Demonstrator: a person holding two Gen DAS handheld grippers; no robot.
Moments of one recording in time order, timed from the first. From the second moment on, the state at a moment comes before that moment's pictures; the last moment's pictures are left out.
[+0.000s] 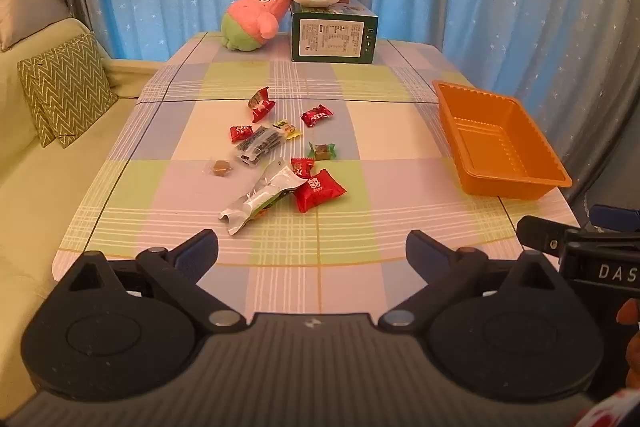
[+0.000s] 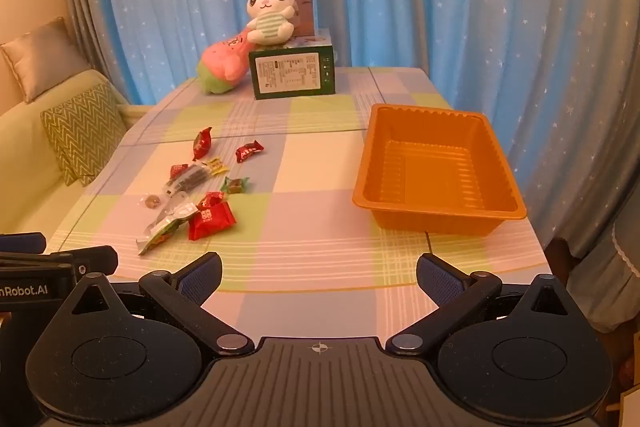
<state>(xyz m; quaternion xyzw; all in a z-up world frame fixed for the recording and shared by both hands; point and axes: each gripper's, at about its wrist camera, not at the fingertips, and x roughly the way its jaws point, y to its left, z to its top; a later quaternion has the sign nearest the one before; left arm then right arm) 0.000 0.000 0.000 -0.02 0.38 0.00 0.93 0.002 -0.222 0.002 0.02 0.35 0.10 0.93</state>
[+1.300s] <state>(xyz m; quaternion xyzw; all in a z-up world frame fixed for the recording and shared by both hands) -0.002 0.001 0.004 -0.05 0.37 -0.01 0.93 0.001 -0.218 0.001 0.03 0.36 0.10 0.93</state>
